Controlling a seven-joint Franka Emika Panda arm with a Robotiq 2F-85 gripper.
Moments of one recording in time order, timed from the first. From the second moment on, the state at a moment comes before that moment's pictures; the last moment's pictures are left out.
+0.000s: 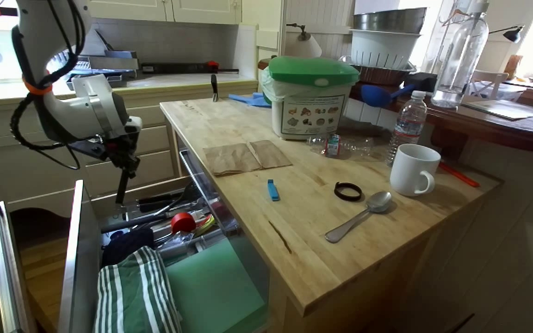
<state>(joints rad) -0.05 0.44 0.33 -2.51 -1.16 3.02 1.04</state>
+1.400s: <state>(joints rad) -0.34 0.13 0.71 -2.60 -0.48 2.97 0.66</state>
